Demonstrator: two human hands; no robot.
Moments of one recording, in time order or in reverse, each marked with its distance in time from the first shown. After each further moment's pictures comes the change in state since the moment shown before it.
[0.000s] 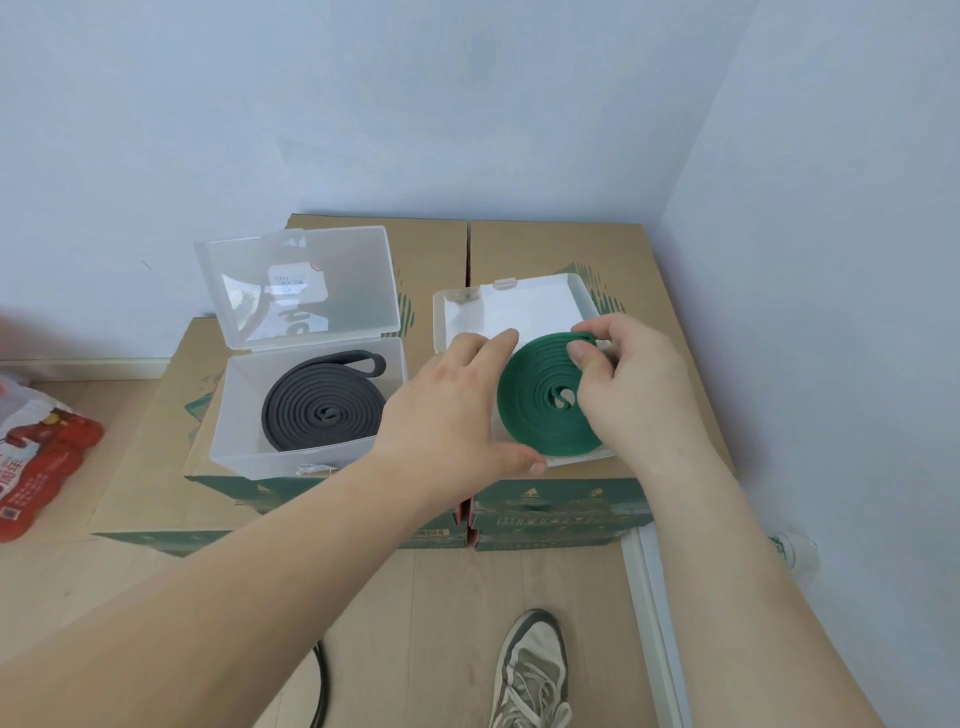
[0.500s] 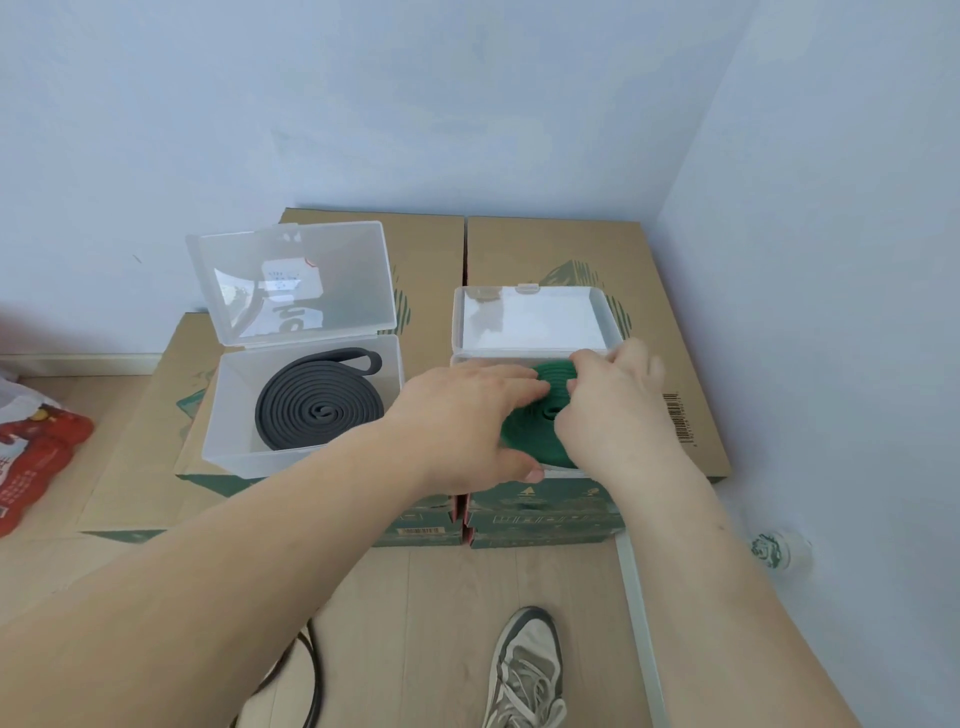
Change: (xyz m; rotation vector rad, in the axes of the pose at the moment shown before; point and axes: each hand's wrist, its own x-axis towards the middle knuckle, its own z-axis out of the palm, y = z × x) left_hand 0.014 0.003 -0.009 0.121 -0.280 0.211; right_hand -0.006 -0.003 0.012 -0.657 -0.223 0.052
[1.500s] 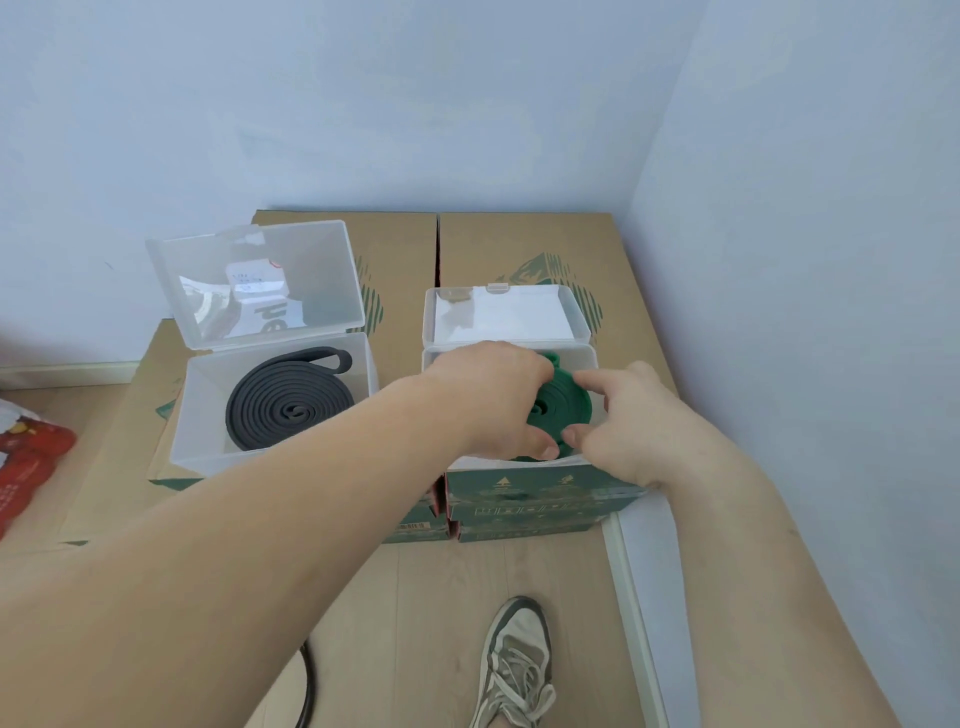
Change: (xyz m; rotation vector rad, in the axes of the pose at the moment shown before) left_hand 0.039 0.038 -0.012 0.109 -0.199 -0.023; right_hand -0.009 0.050 -0.026 0.168 -0.286 0.044
